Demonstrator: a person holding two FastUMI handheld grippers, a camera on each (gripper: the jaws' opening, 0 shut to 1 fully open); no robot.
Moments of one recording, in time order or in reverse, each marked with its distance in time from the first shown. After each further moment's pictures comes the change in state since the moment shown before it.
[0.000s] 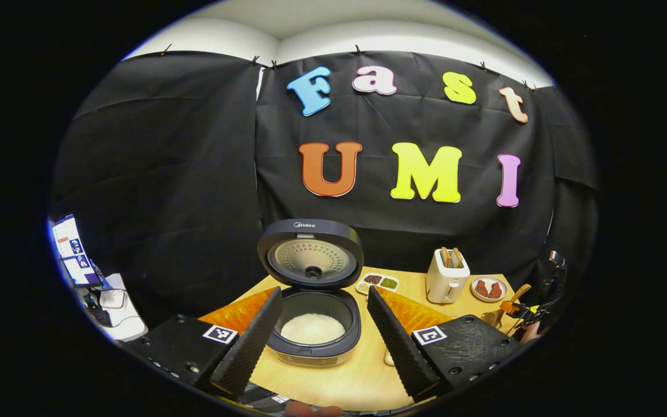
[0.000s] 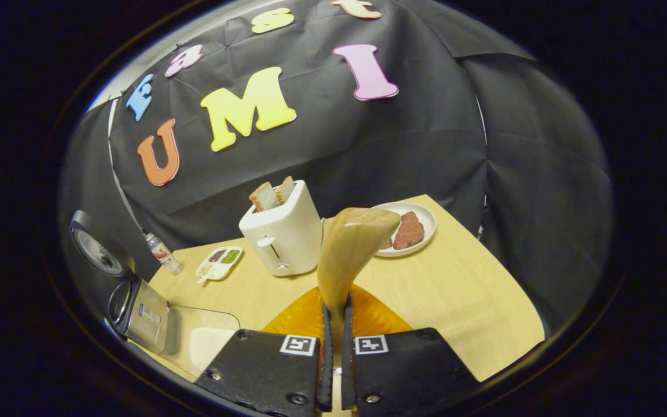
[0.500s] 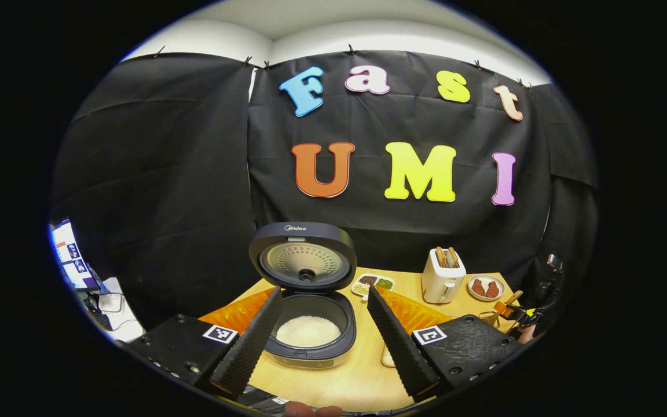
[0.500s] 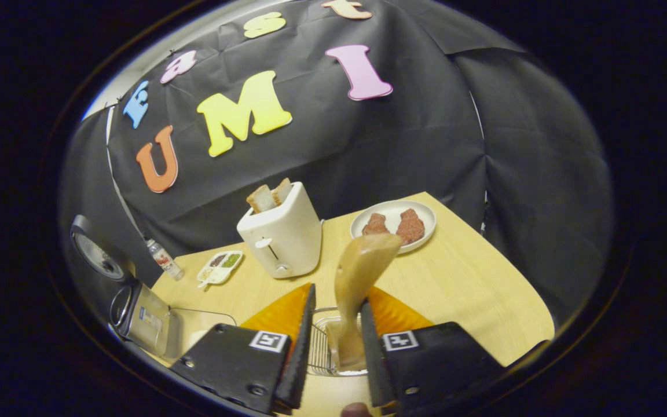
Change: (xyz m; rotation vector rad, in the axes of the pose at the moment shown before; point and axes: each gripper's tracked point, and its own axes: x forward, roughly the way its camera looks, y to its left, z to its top) left arm 0.008 -0.008 0.008 0.005 -0.015 -0.030; right arm -0.006 -0.004 0.005 0.017 -0.041 0.002
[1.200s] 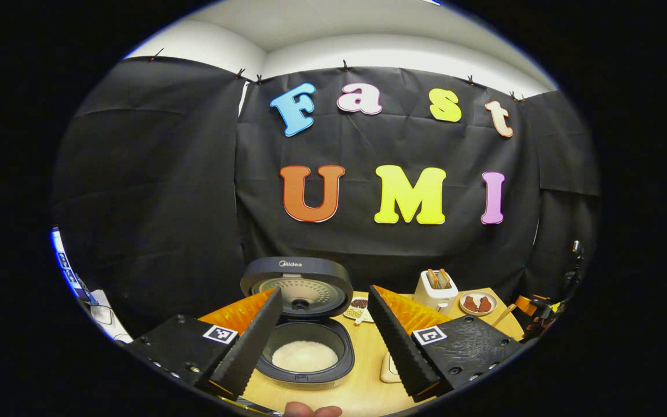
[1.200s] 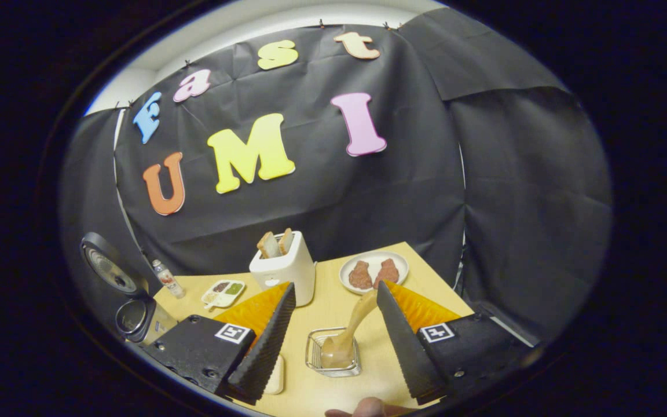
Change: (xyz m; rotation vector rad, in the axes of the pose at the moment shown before) left arm 0.026 0.016 0.049 -0.008 -0.121 -0.077; right arm -0.110 0.015 0.087 -0.099 -0.204 -0.058
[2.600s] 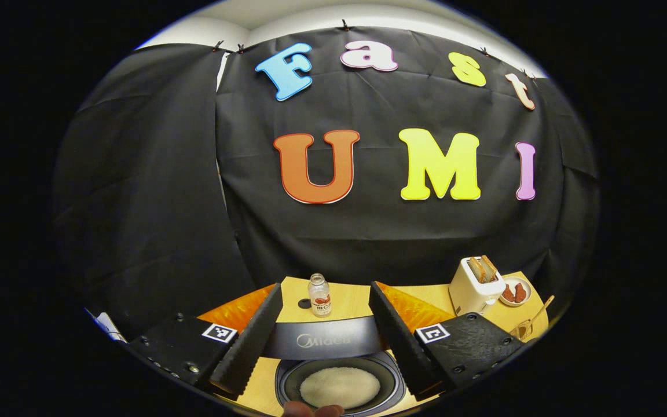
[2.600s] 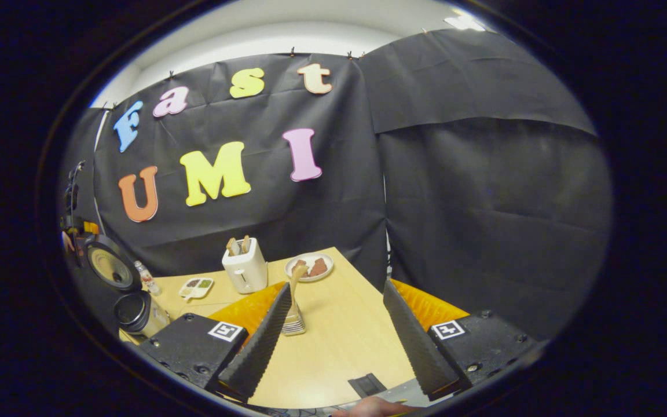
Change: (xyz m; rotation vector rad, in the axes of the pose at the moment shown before) left arm 0.172 0.056 -0.019 0.079 0.178 -0.004; right arm -0.215 -0.056 0.000 0.038 -0.033 -0.295
